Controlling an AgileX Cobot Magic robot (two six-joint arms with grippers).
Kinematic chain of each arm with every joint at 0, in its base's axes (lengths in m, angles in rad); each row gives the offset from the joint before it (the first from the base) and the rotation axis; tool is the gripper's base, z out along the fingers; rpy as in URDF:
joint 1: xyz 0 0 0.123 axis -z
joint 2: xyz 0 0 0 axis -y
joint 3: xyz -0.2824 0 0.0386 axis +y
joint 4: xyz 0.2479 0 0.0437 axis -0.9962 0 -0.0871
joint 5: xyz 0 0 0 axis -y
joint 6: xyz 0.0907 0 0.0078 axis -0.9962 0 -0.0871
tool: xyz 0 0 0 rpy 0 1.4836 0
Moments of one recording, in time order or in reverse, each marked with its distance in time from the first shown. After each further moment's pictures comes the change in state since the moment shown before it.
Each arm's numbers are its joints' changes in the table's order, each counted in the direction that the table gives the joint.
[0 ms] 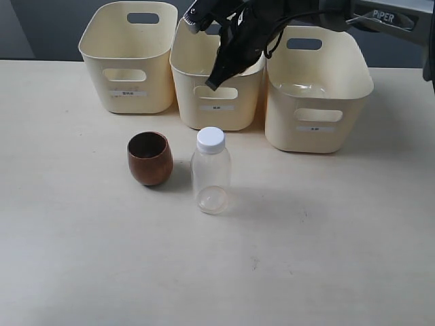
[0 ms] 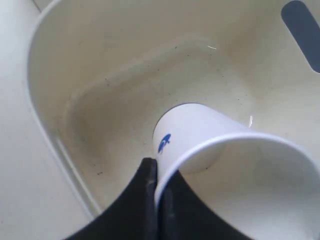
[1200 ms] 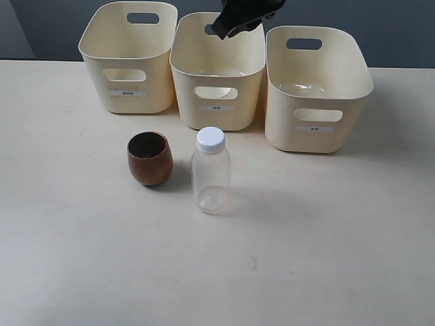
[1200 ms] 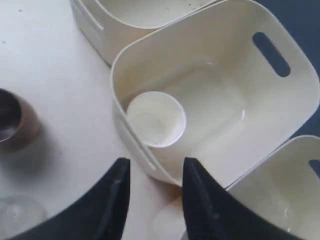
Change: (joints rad) left arm 0.000 0.000 0.000 0.000 0.000 0.000; right arm 0.000 0.265 -0.002 -0.103 -0.259 -0.018
